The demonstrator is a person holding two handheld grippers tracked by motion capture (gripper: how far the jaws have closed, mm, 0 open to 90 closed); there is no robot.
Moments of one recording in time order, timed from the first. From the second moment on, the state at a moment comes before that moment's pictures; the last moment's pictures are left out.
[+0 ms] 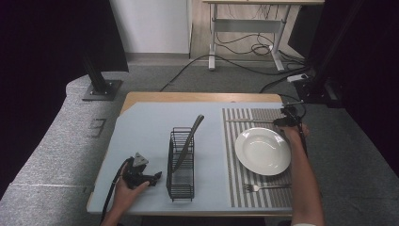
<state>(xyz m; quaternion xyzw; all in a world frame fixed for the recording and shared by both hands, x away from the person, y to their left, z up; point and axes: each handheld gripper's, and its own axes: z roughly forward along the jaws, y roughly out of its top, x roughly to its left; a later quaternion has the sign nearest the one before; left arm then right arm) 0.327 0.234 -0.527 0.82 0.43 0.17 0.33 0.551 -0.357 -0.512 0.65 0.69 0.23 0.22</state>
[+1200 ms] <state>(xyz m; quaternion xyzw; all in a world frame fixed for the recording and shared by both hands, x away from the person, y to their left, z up) 0.327 0.233 -0.527 0.82 0.43 0.17 0.33 0.435 -0.272 -0.460 0.52 0.71 0.43 0.20</state>
